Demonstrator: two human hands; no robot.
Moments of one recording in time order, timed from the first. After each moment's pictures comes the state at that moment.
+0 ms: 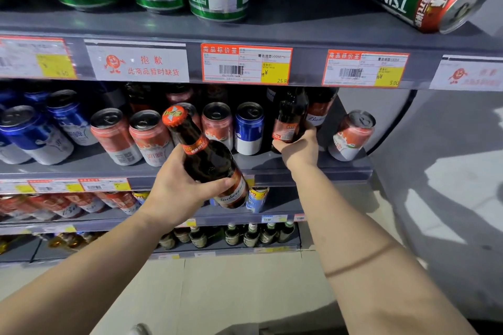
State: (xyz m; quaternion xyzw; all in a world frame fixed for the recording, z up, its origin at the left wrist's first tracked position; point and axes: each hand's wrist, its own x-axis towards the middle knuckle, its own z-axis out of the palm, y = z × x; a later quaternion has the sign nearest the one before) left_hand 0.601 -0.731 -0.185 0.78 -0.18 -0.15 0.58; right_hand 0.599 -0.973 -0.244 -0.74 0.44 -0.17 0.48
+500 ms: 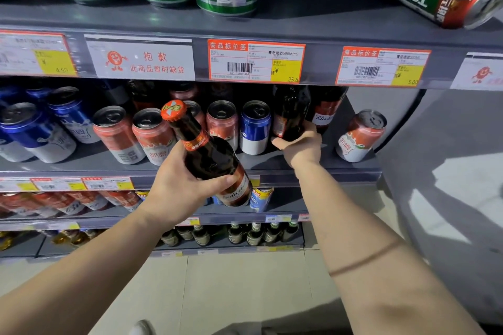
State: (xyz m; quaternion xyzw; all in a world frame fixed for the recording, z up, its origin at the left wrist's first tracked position) left_hand 0.608 -0.731 -0.182 0.78 -0.18 -0.15 0.58; right_hand 0.614 -0.973 -0.257 -0.76 0.43 -0.15 0.46
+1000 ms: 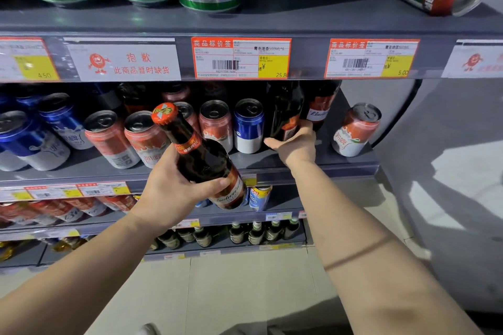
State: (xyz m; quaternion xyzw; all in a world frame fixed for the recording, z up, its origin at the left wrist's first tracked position) left_hand 0.608 -0.730 -0.182 0.78 -0.19 -0.15 0.57; right_hand 0.612 -0.977 -0.263 -0.76 0.42 -0.15 0.48
